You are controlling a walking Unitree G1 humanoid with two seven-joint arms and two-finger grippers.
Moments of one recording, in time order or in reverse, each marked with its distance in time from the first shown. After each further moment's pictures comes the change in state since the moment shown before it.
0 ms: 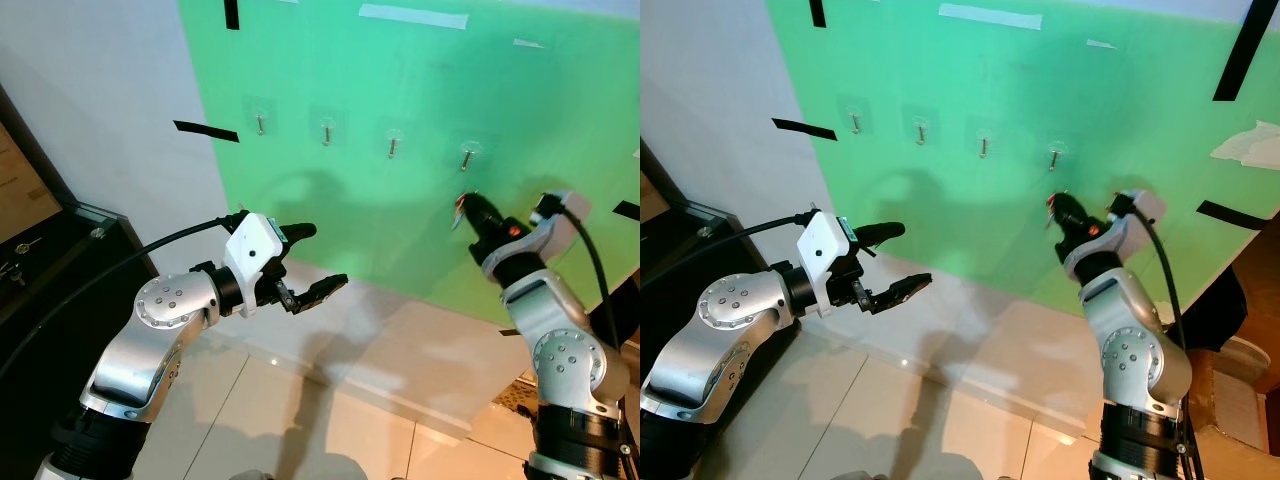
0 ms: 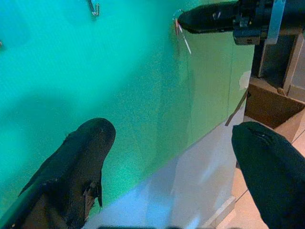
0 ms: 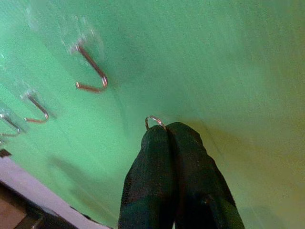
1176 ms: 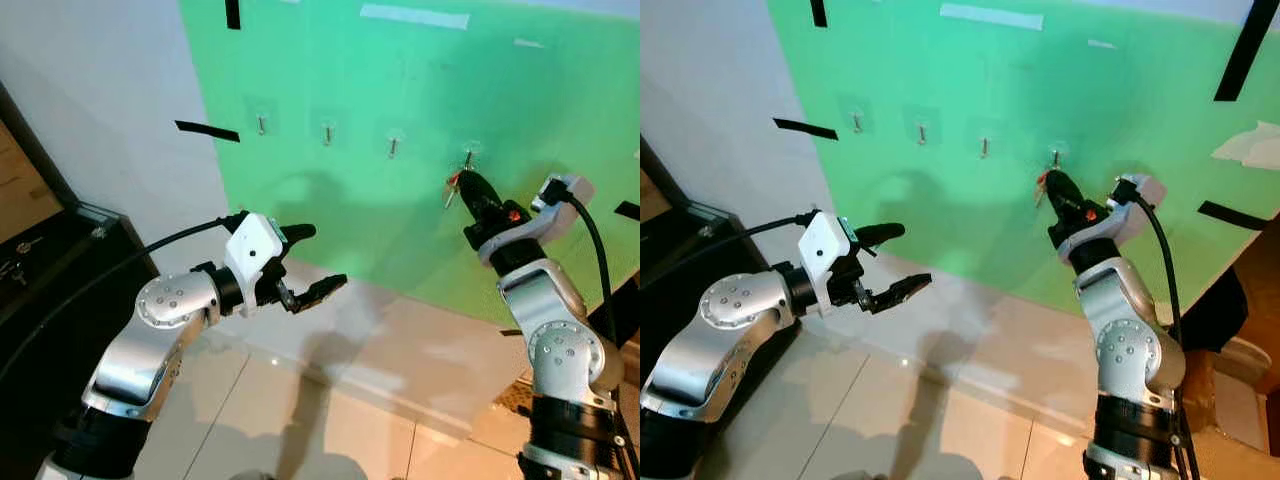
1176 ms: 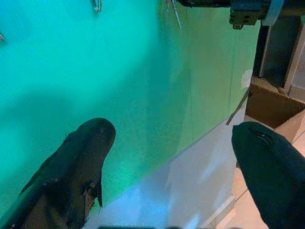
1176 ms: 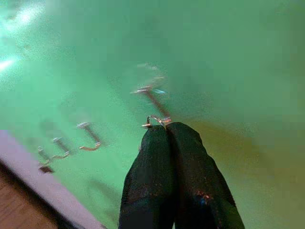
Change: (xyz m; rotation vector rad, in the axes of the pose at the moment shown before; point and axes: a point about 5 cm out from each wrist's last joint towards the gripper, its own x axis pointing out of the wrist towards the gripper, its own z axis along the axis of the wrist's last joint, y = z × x) left arm 0.001 0.001 -0.002 -0.006 0.004 0.002; right arm 0.006 0.012 0.012 0.066 -0.093 0.094
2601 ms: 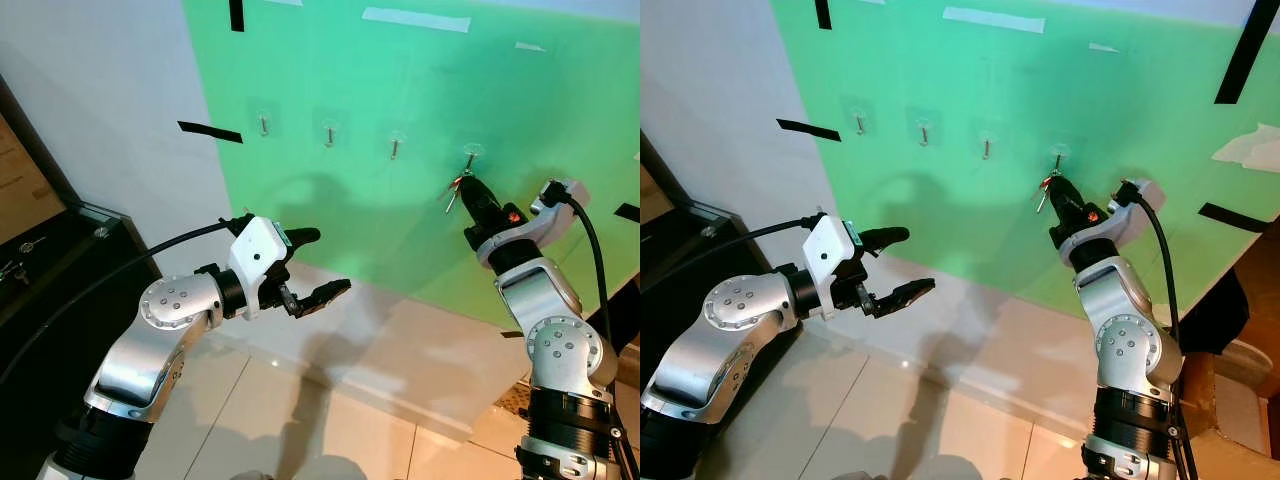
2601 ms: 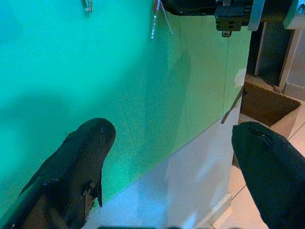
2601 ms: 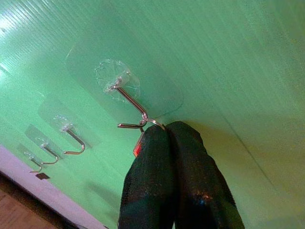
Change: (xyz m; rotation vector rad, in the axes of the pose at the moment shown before) left arm 0.002 -0.003 -0.001 0.000 0.005 -0.025; right arm 0.005 -0.006 -0.006 0.057 0.044 -0.044
